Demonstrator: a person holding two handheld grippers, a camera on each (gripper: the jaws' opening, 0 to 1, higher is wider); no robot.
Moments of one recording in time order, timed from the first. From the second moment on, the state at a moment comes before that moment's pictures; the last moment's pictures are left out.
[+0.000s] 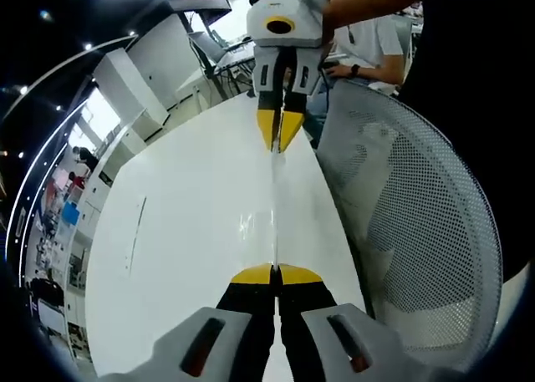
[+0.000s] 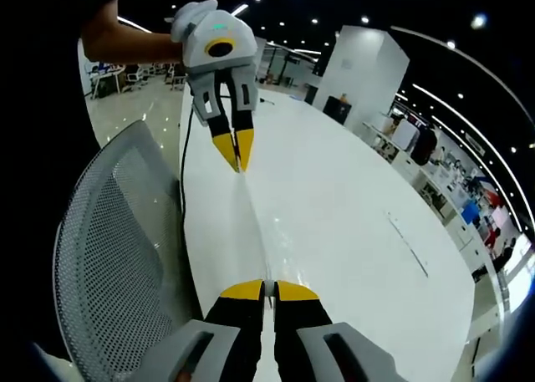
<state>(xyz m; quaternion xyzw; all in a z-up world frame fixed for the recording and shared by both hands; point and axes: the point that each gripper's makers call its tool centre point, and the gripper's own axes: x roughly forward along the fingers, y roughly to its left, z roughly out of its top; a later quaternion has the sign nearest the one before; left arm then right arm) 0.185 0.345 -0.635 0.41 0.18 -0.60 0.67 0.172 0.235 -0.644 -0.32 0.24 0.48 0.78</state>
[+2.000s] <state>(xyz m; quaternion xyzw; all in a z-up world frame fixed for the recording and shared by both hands) 0.183 0.329 -0.621 0.42 0.15 -0.59 0.67 0.180 0.250 -0.612 -0.31 0.25 0.50 0.77</state>
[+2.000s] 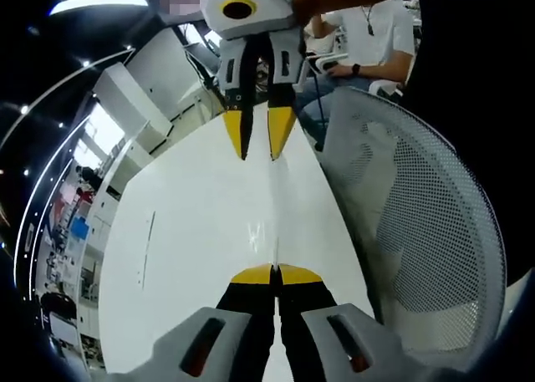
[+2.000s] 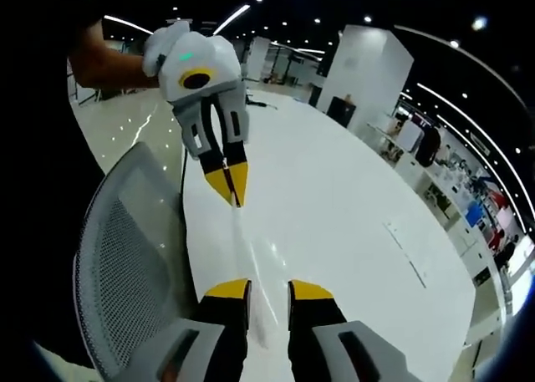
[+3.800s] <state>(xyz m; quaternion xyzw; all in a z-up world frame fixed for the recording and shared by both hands) 0.179 0.324 -0.622 0.39 0.17 -0.60 0.68 0.168 0.271 -0.633 -0.25 0.28 0.53 0.76</state>
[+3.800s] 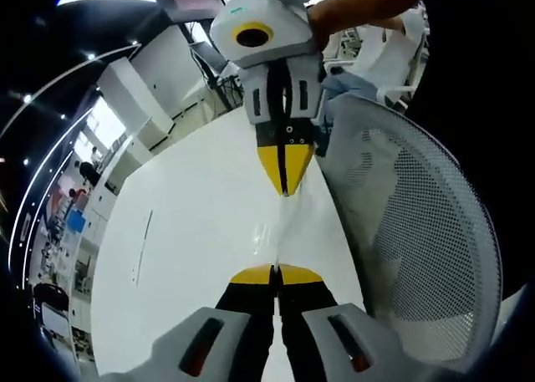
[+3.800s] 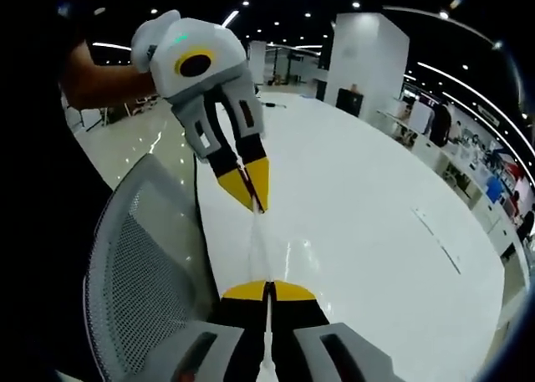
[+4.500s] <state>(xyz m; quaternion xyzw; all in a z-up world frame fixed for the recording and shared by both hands) 0.164 0.290 -0.600 0.40 0.11 -0.62 0.67 0.176 0.272 -0.630 -0.26 0.29 0.52 0.76</state>
